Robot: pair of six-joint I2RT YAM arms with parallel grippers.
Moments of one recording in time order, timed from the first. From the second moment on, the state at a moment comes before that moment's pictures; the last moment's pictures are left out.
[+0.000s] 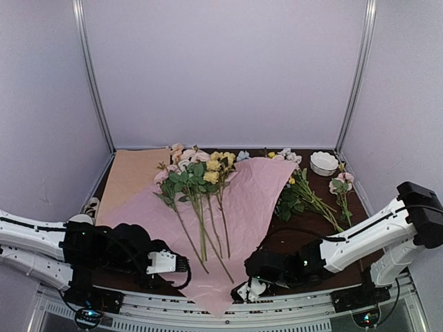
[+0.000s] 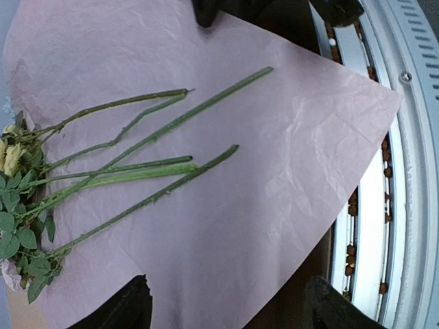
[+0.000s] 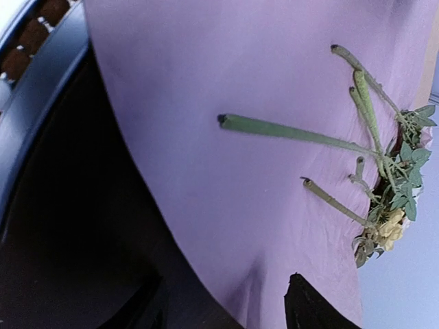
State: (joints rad) left arm -1.31 0.92 0.54 -0.45 -0.15 0.35; right arm 1.41 1.57 0.73 -0.22 0.44 -1.01
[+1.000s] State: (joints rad) left arm -1.42 1.26 0.65 -0.49 -0.18 0.44; right arm 1.16 1.59 0.95 -0.23 0.09 -0.61
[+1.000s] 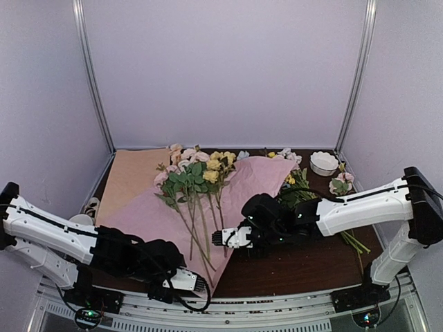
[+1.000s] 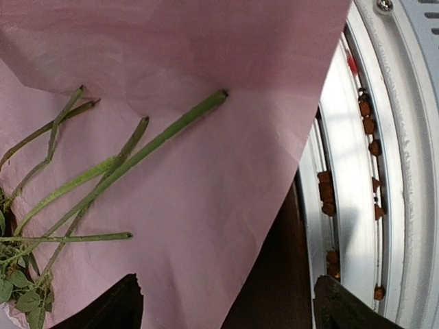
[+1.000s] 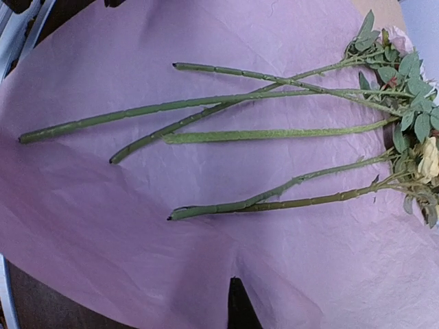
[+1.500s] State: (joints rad) left arm -1.43 1.39 0.78 -0.50 -0.16 0.32; right arm 1.07 1.60 0.96 -0.30 -0.13 -0.31
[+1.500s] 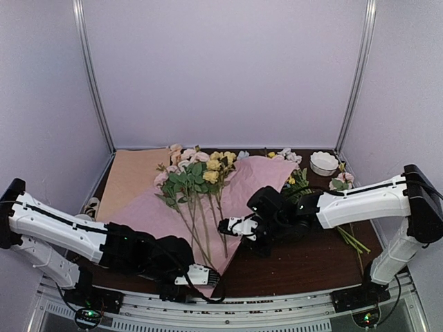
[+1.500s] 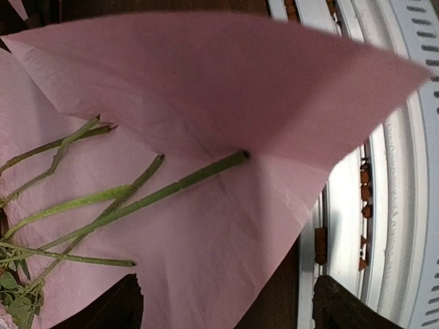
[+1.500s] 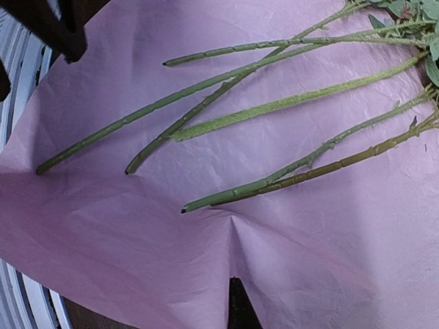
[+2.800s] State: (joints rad) left arm -1.43 1.60 1.02 -0.34 -0.12 -0.16; right arm 0.98 1.54 0.81 -0.12 -0.22 0.12
